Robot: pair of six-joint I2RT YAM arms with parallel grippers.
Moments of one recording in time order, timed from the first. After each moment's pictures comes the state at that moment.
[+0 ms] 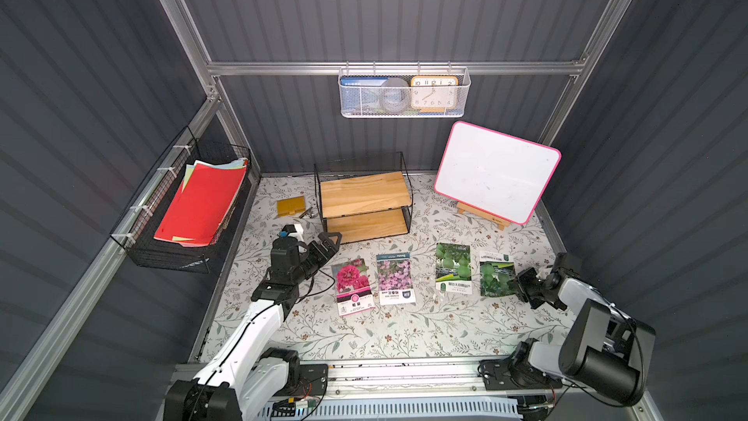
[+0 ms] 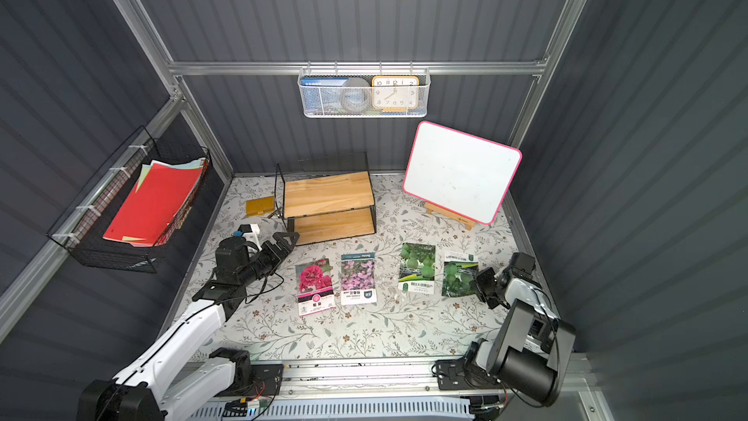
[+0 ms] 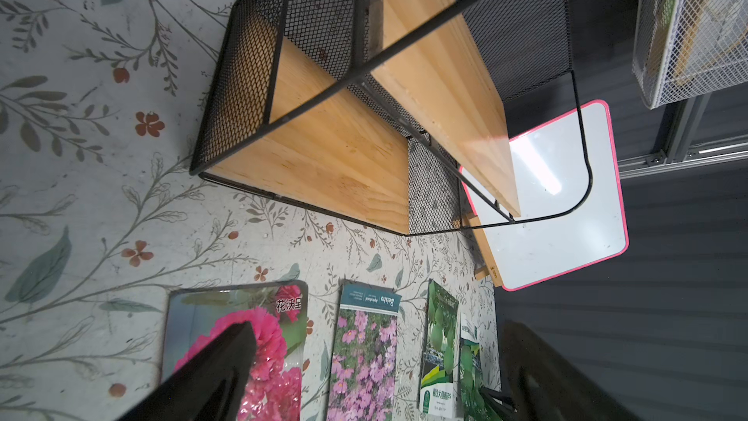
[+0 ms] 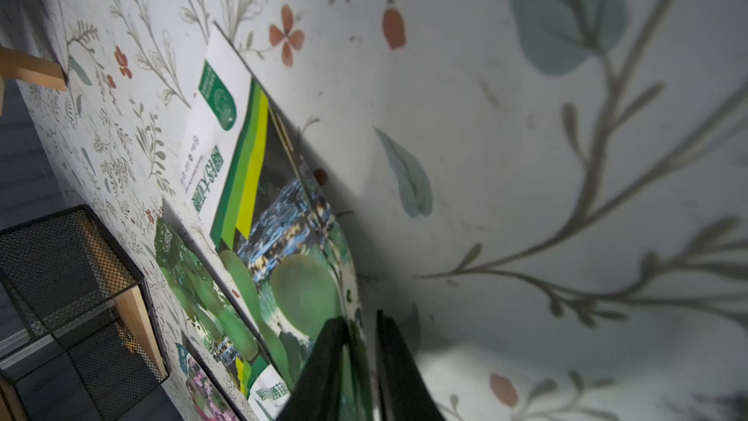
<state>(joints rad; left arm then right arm) -0.10 0.98 0.49 0.03 0.34 -0.90 -0.55 1.30 0.50 -0.44 -0.48 0.59</state>
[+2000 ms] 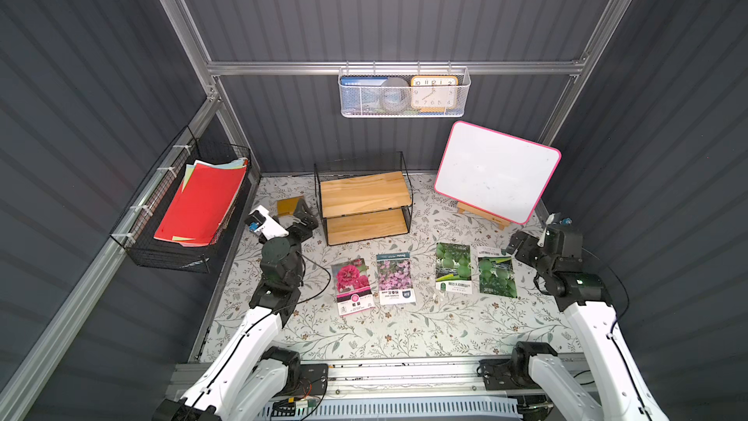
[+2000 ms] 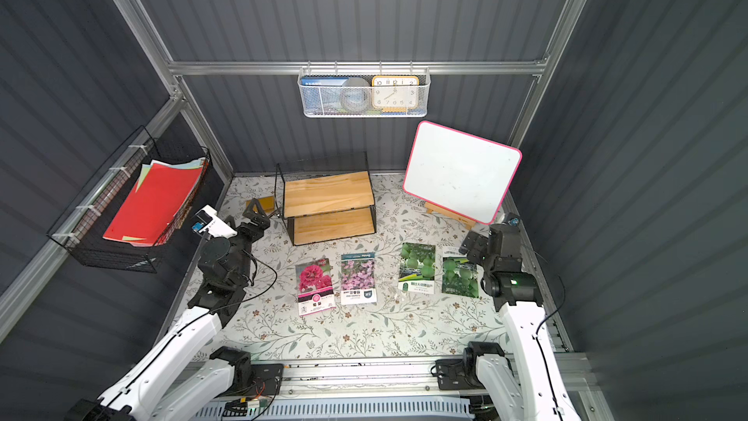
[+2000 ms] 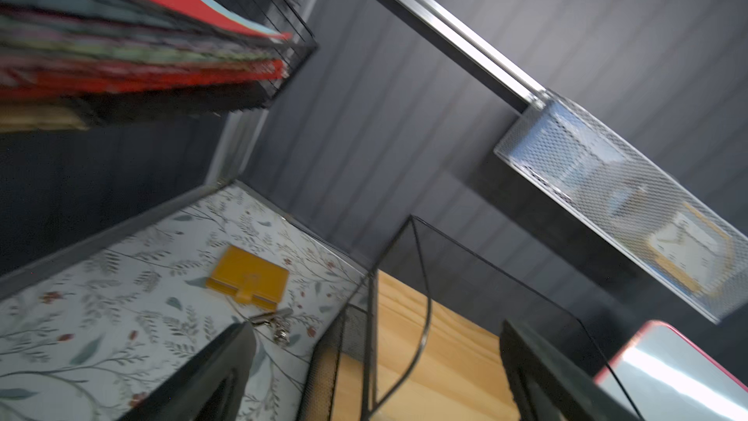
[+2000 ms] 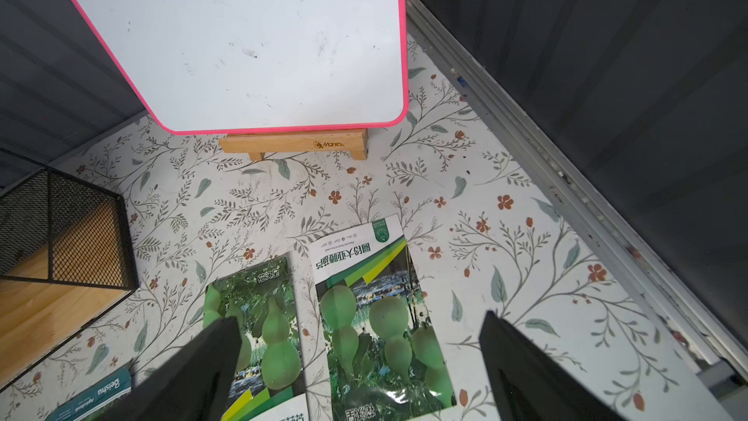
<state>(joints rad) -0.20 0.88 0.53 0.42 -0.50 -0.52 -0.07 0.82 0.78 -0.62 0.16 0.38</state>
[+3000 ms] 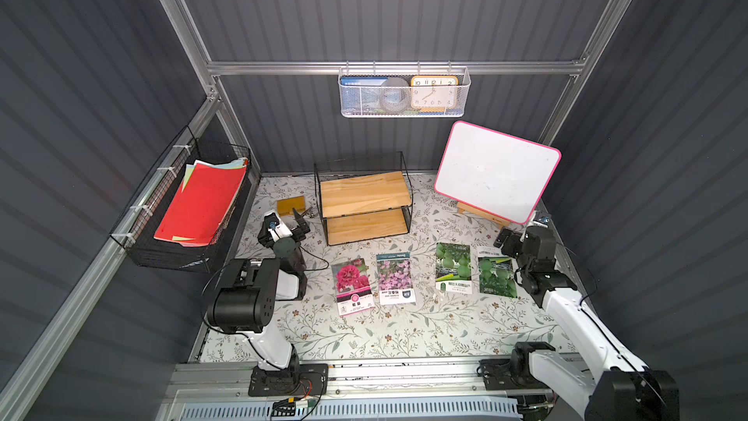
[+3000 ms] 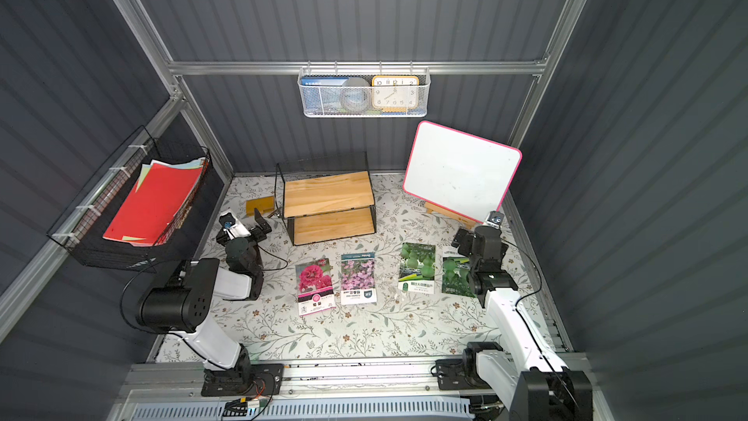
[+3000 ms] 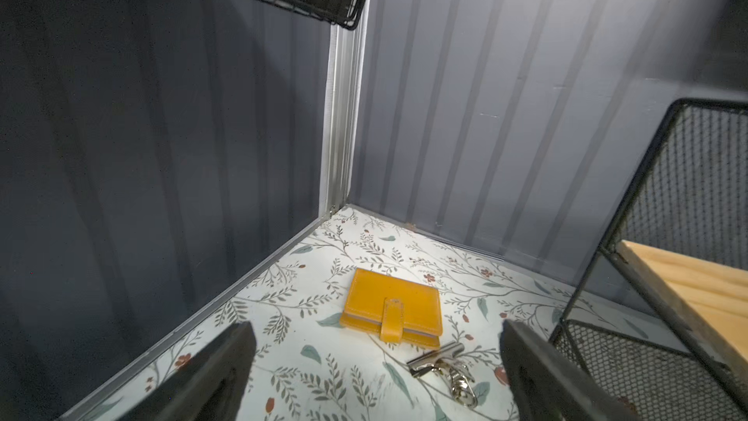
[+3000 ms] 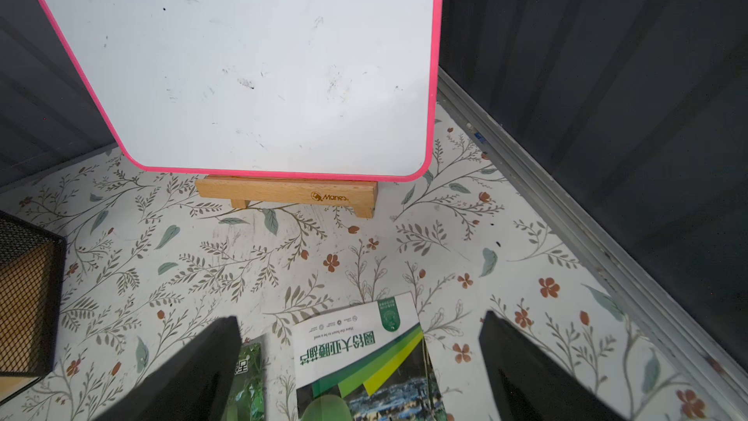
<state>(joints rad) 0.02 1.71 0.43 1.37 -0.38 -0.12 -0.02 1.01 0.53 0.00 0.26 0.30</state>
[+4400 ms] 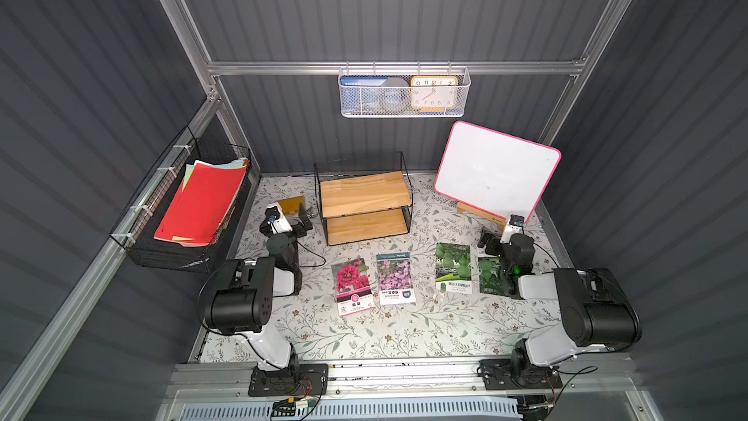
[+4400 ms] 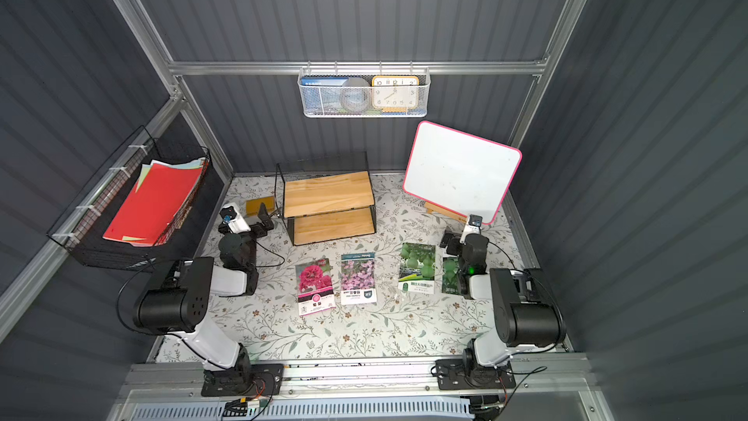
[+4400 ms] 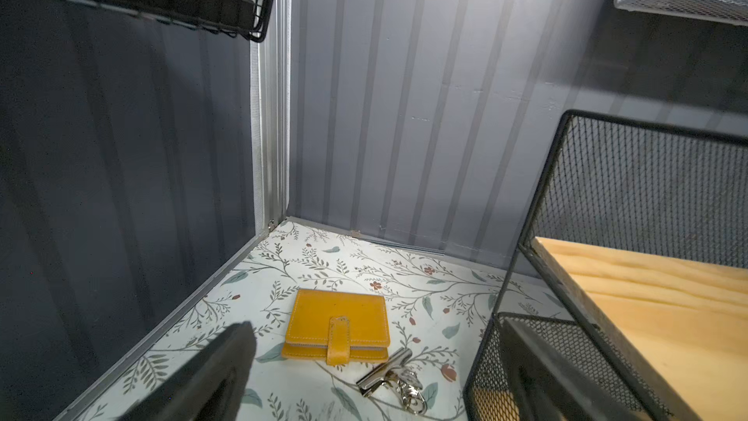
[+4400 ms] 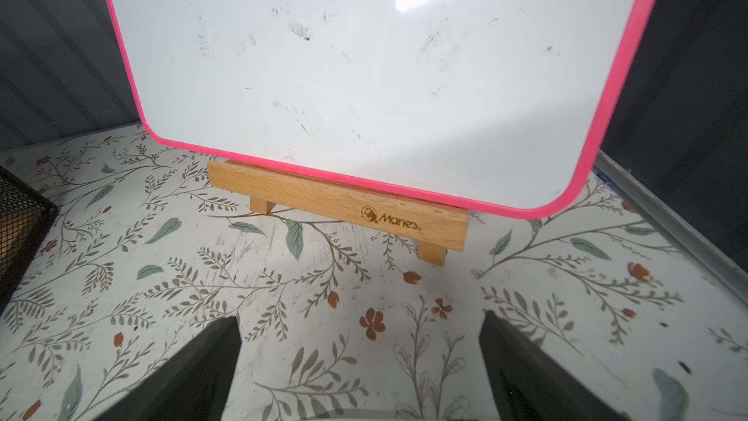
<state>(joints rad) 0.07 1.71 0.47 1.34 -0.13 -0.12 -0.03 1.56 0.38 0.85 0.09 0.15</state>
